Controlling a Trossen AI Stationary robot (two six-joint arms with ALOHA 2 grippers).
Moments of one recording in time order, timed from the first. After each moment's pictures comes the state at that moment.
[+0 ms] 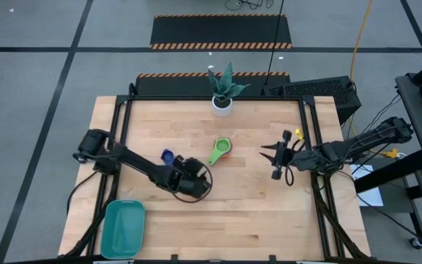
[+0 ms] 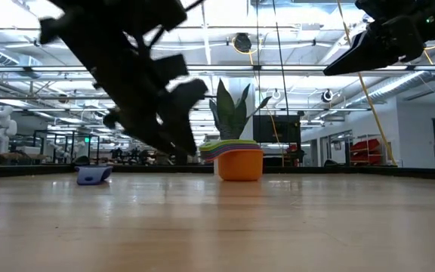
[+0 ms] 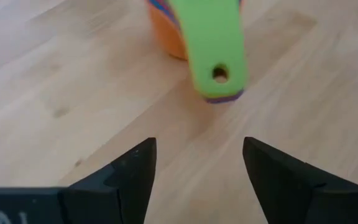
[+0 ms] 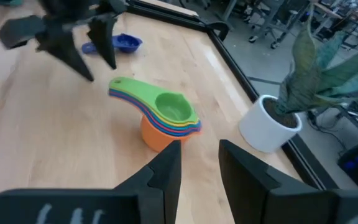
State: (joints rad) left arm -0.30 1.84 1.01 -0.25 -0.71 -0.91; right arm 0.32 0.76 0.43 -0.18 0.68 -0.03
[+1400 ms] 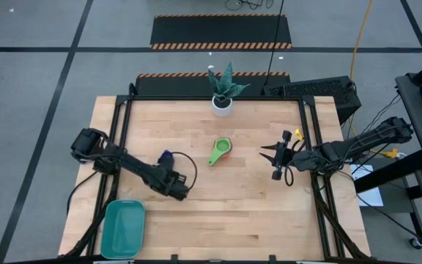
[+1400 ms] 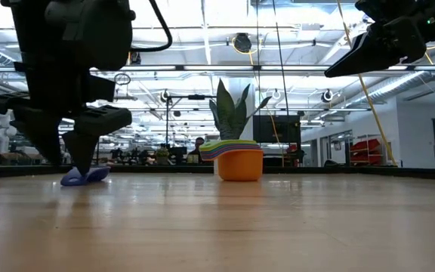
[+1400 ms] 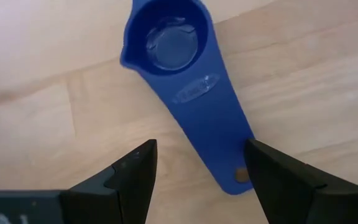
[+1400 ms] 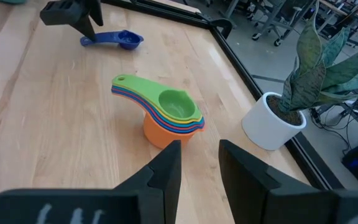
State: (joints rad) left arm -0.36 1.78 1.01 -1.03 -0.40 -1.67; right arm 0.32 0.76 0.43 -0.20 0.67 -0.02
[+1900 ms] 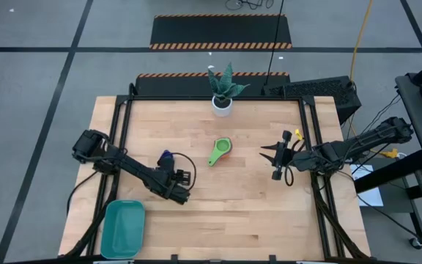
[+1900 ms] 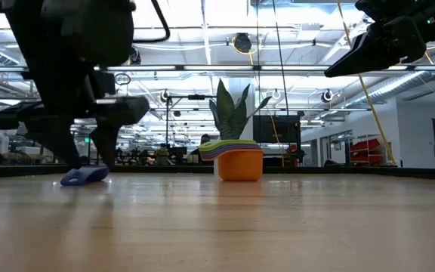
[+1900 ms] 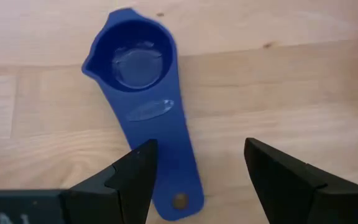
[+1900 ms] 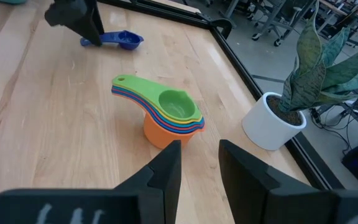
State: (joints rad) left arm -0.38 1.80 1.01 -0.92 -0.55 -1.90; right arm 0.32 0.76 0.43 -0.20 0.67 -0.02
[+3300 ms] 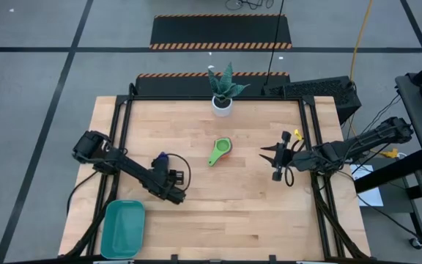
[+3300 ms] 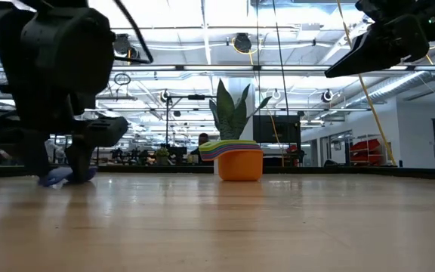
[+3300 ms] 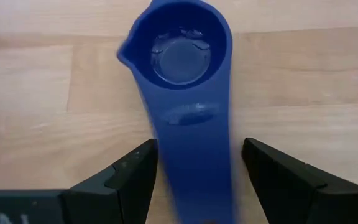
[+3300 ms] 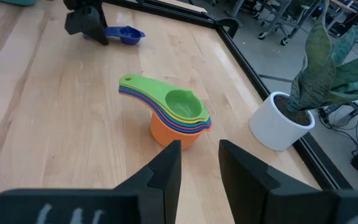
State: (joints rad) left arm -0.40 1.81 0.94 -0.96 -0.46 -2.01; right arm 0.32 0.76 0.43 -0.20 0.65 -0.01
